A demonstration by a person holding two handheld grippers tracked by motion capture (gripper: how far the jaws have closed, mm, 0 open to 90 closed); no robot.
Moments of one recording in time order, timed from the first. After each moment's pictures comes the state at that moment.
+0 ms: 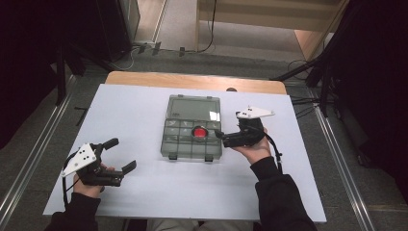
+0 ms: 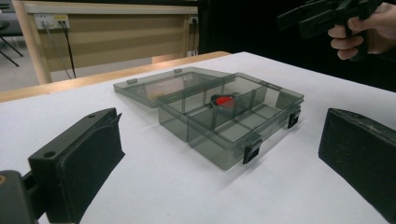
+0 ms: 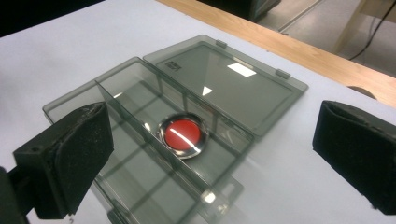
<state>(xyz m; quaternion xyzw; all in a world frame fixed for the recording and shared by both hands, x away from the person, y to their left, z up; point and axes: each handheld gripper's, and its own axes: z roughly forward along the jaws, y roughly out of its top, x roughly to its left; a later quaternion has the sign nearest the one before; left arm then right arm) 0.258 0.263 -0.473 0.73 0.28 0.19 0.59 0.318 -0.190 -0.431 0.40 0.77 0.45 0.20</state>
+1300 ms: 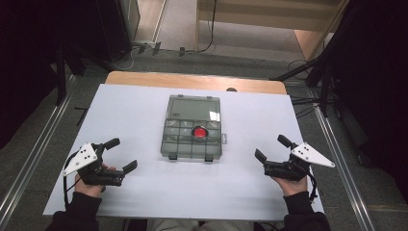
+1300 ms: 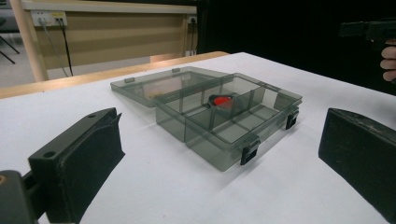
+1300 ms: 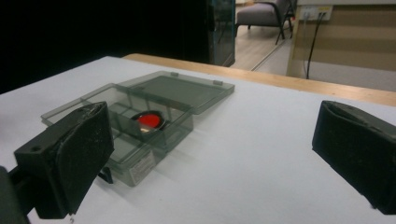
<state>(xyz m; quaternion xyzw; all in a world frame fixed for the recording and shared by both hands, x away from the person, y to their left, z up) 0.259 0.261 -0.475 0.73 0.28 0.18 0.59 0.220 -0.289 -0.472 0.44 0.64 0.56 0.28</state>
